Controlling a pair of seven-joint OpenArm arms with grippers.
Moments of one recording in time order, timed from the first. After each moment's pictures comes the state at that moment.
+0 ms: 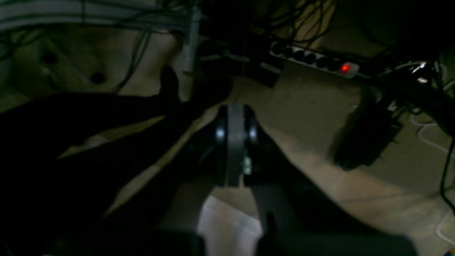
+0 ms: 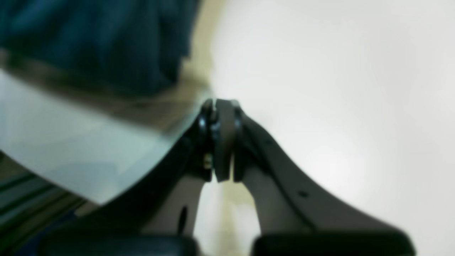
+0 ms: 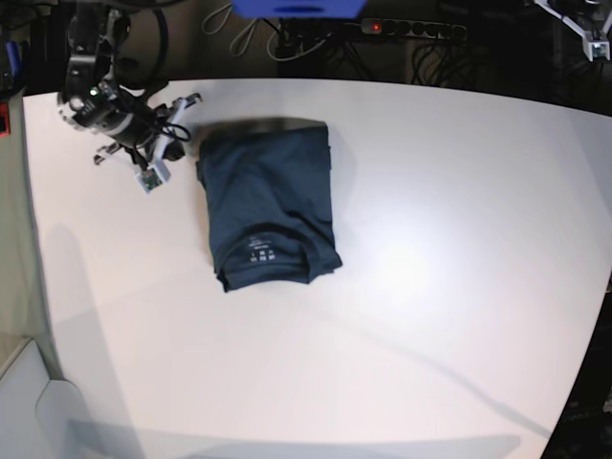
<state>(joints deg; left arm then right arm) 32.8 2.3 -62.4 104.1 0.9 -40.0 50.7 -17.6 6.3 13.2 101.0 6.4 39.6 -47.7</state>
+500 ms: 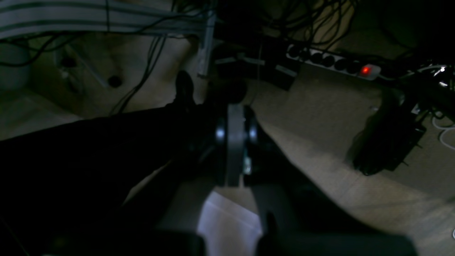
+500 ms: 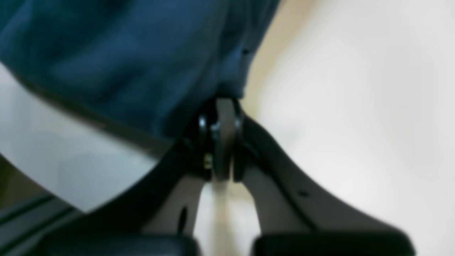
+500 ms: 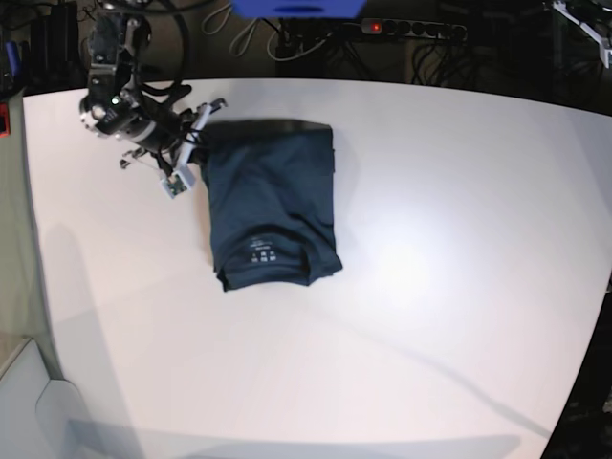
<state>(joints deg) 32.8 -2.3 -62.6 102.7 1.0 -40.0 50.3 -15.9 2.1 11.0 98.5 6.1 39.4 -47.8</state>
